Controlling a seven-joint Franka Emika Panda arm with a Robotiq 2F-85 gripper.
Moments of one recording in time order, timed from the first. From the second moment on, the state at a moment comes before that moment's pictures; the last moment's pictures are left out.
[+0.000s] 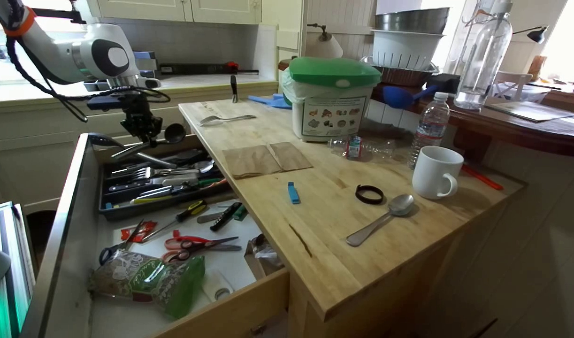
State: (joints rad) arm 0.26 0.13 0.22 -2.47 -0.36 2.62 0.16
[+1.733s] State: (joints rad) arm 0.17 0.33 0.32 -2.67 0.03 3.36 0.20
